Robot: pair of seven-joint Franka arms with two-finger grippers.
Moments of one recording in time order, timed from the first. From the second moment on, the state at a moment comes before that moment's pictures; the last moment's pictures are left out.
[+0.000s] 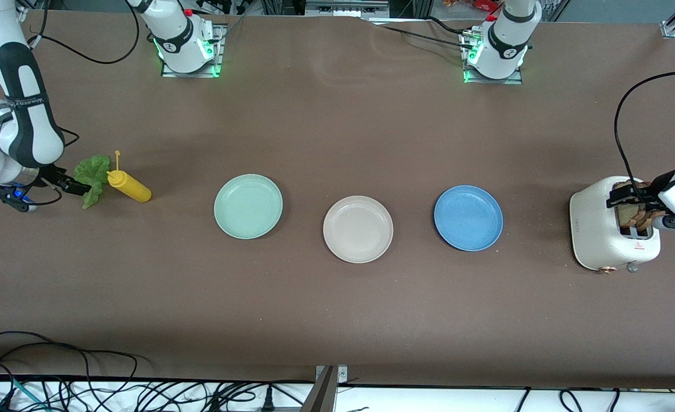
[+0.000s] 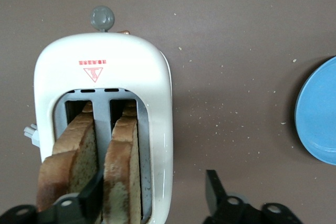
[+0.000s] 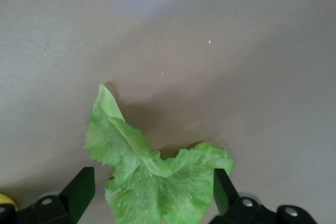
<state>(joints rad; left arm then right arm) 0.28 0.28 0.01 -1.83 0.00 2.04 0.38 -0.05 0.47 -0.38 -2.05 0.12 2.27 0.06</state>
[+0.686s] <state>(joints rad) 0.32 0.28 0.01 -1.84 0.00 2.04 0.56 -0.05 0.55 -0.38 -2.05 0.12 2.27 0.05</state>
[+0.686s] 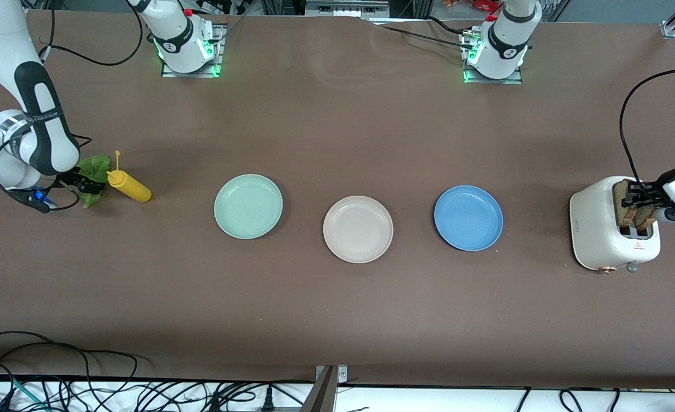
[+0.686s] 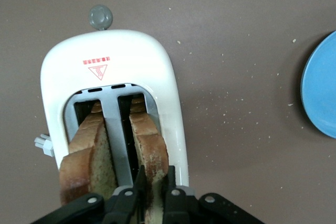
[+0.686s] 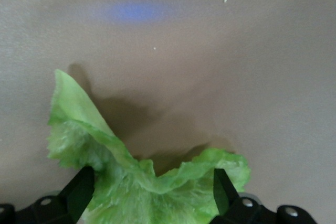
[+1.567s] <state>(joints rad) 0.22 0.27 -0.01 -1.50 0.00 1.65 0.63 -0.05 0.53 -0.38 -2.03 0.12 2.26 -0.01</state>
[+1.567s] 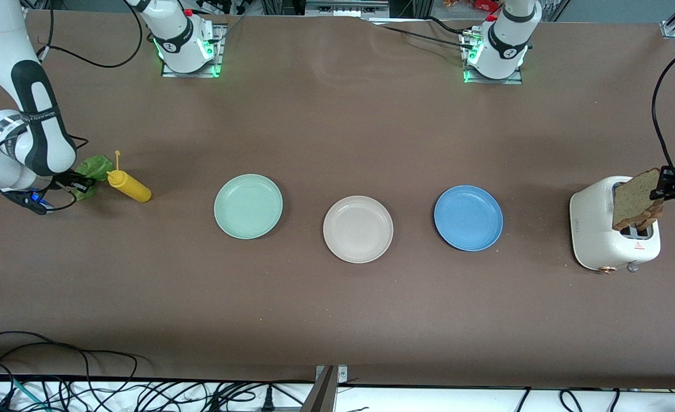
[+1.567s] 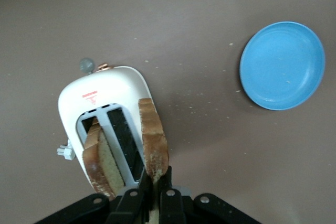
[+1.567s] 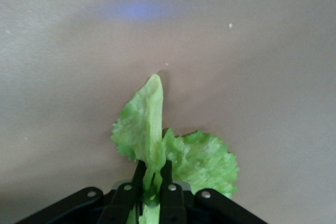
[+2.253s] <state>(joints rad) -0.09 0.38 -0.02 -1.47 -0.43 1.49 0.33 -0.05 0.43 -0.38 -1.73 0.12 1.77 -0.06</state>
